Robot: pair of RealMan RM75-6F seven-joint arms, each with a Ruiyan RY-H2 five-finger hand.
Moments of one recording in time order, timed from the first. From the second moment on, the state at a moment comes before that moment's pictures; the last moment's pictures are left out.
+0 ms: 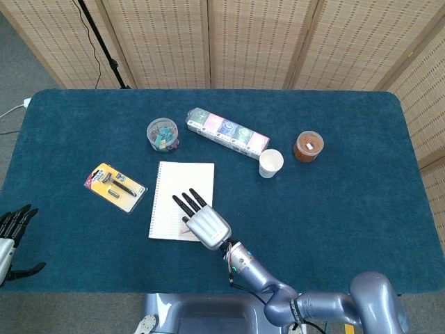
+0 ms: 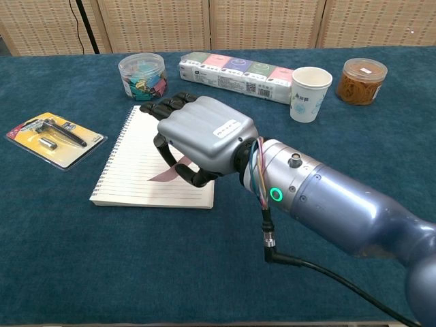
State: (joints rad) left arm -0.05 -1.00 0.06 -1.65 1.59 1.46 -0.17; right arm 0.86 -1.96 0.18 -1.32 -1.37 1.04 -0.69
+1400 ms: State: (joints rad) left arm -0.05 -0.99 0.07 -1.64 1.60 1.46 -0.21; right arm 0.87 -2.01 0.16 -1.17 -1.48 1.09 -0.70
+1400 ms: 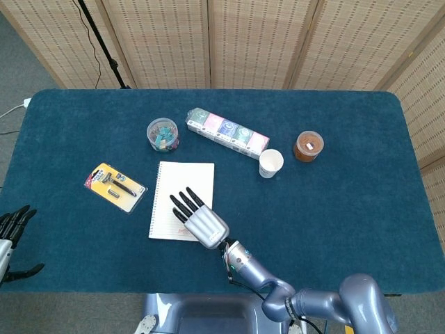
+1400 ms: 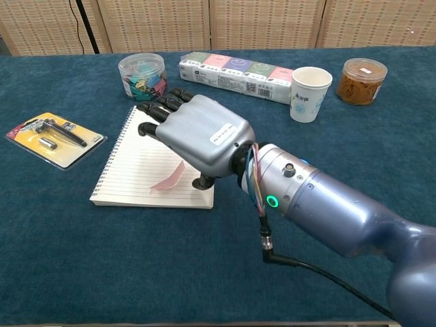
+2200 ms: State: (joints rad) left arm -0.13 -0.95 0.06 -1.65 1.60 1.33 -0.25; right arm 0.70 -1.52 0.14 -1.58 -1.57 1.29 -0.65
